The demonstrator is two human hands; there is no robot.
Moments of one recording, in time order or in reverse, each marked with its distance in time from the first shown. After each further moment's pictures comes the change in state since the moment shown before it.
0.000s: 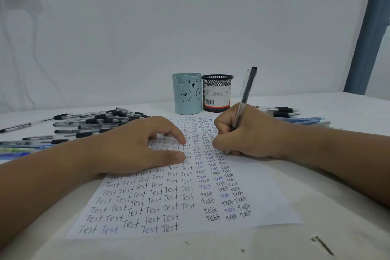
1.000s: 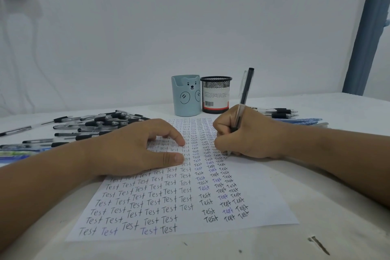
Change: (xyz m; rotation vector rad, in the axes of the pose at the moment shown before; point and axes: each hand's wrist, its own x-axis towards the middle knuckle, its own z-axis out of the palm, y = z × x) left_hand -0.001 0.002 -0.001 0.004 -0.014 -0.012; right_hand 0.002 0.005 -0.001 0.032 -0.019 -0.029
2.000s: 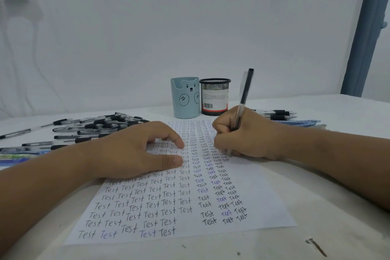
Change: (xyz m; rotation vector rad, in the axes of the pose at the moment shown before) left_hand 0.000 0.001 -0.001 0.002 -0.007 0.003; right_hand 0.004 0.004 0.001 0.128 0.030 0.021
